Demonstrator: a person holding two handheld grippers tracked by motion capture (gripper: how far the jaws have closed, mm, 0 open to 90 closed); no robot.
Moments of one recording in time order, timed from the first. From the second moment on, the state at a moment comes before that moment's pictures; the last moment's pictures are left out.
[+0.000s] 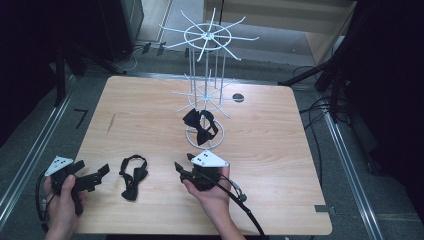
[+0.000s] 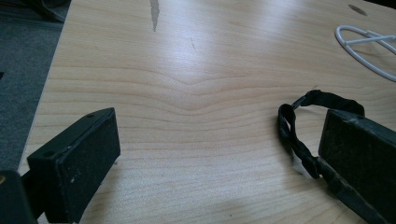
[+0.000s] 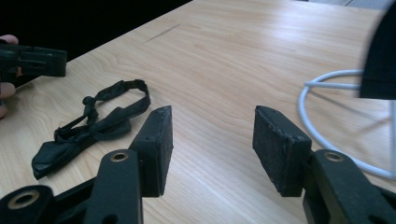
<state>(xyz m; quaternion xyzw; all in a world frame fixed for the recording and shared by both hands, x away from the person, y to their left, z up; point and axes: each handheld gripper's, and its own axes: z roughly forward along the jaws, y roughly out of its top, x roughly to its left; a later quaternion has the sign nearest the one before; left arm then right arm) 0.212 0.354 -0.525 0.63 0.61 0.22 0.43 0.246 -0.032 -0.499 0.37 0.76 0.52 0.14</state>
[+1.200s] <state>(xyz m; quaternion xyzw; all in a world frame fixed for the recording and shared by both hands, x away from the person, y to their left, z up) 0.212 0.354 -0.524 0.63 0.61 0.22 0.43 0.269 0.048 -0.516 0.36 0.79 0.49 0.11</state>
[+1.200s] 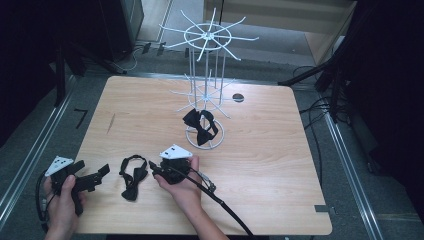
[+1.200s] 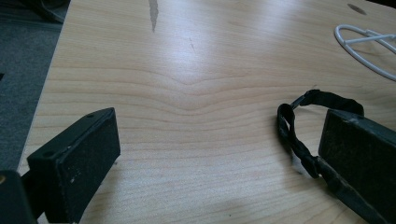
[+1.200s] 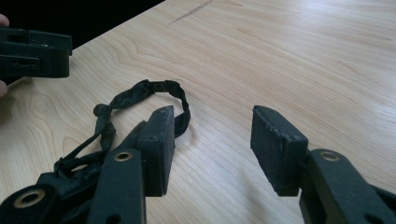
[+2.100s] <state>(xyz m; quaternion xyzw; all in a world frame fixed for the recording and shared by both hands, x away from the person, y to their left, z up) 0.213 0.353 -0.525 0.63 0.60 0.22 0.43 0.293 0.095 -0.531 0.37 0.81 0.46 0.07</state>
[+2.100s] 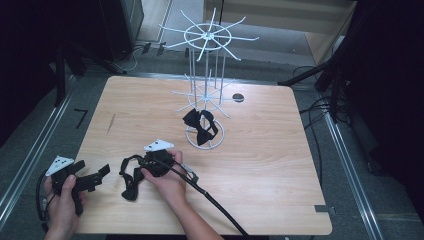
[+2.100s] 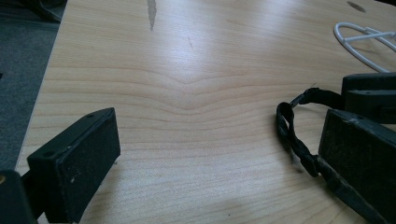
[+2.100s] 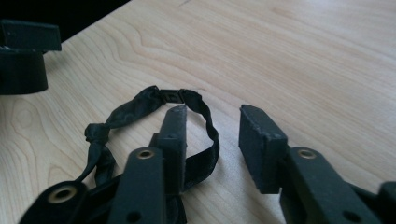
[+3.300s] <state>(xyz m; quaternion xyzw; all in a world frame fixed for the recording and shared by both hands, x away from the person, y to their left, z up) 0.213 0.352 -0.525 0.63 0.60 0.22 0.43 0.270 0.059 -0.501 0.30 0.81 0.47 0.14</state>
